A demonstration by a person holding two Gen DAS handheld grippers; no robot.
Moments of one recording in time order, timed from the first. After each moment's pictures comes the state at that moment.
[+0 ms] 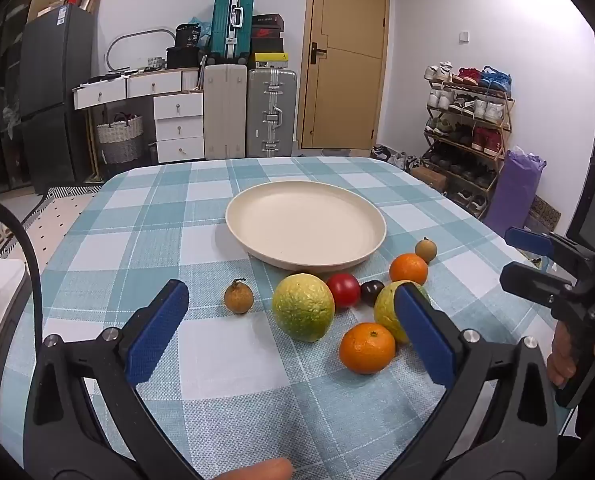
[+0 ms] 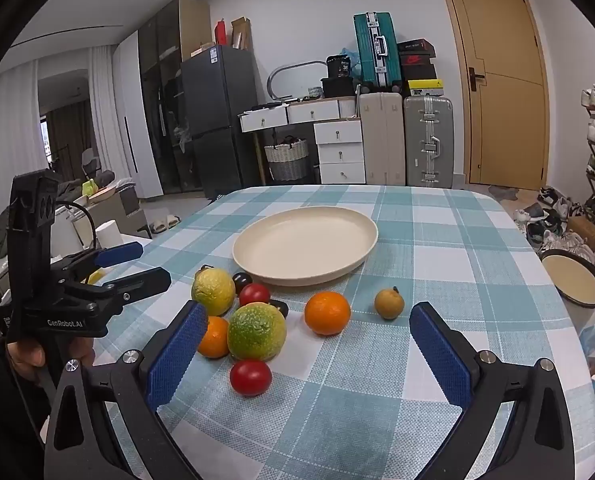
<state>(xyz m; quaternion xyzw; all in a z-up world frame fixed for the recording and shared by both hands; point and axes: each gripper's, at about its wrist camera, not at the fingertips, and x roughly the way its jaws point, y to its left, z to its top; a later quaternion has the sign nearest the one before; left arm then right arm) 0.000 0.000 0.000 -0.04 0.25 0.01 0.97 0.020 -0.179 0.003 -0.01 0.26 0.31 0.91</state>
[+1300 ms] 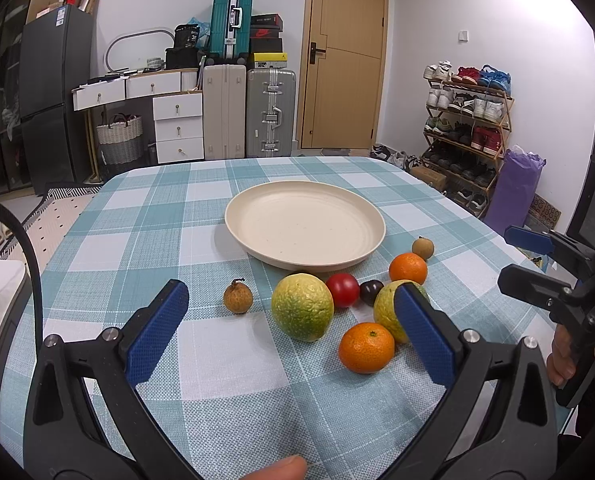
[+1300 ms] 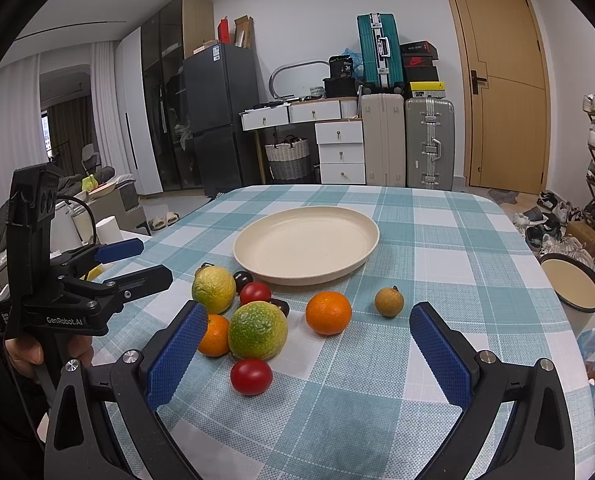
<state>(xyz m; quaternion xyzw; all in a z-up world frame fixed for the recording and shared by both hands) 0.000 0.000 0.000 -0.04 0.25 0.01 0.97 0.017 -0.174 0.001 -0.02 0.26 0.31 0.91</state>
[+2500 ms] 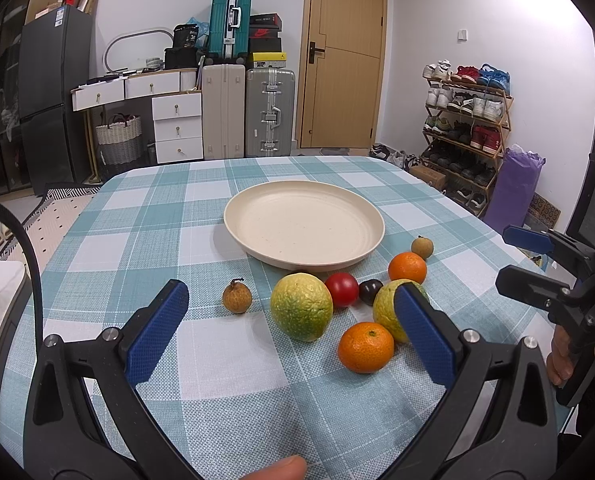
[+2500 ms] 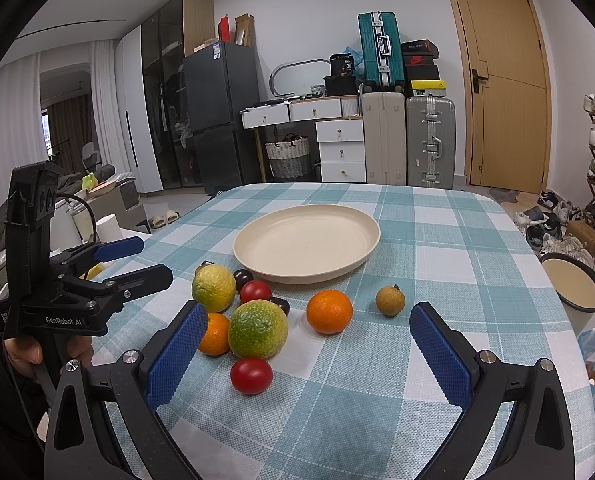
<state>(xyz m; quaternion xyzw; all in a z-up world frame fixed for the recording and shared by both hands) 0.000 0.000 0.000 -0.04 0.25 0.01 0.97 0.018 -0.176 0.001 -0.02 0.26 0.32 0.91</state>
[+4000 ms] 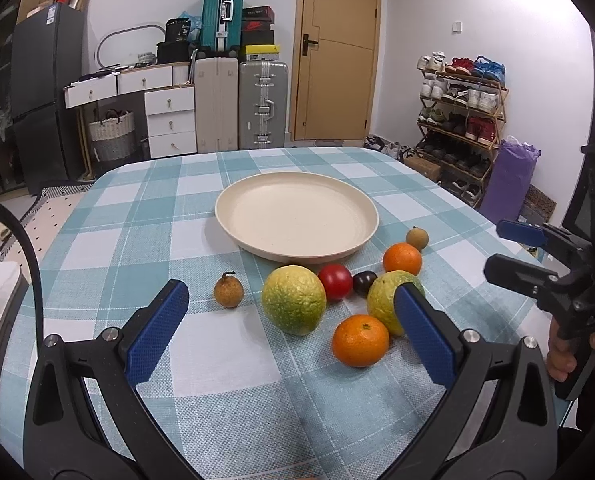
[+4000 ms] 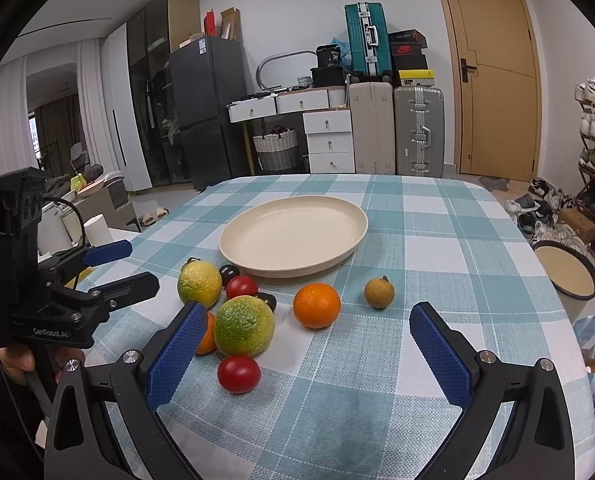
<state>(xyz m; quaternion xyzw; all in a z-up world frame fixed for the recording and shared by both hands) 0.002 -0.006 -0.005 -0.04 0.26 0.00 0.96 0.025 -0.181 -0.003 -0.01 0.28 0.29 0.91</state>
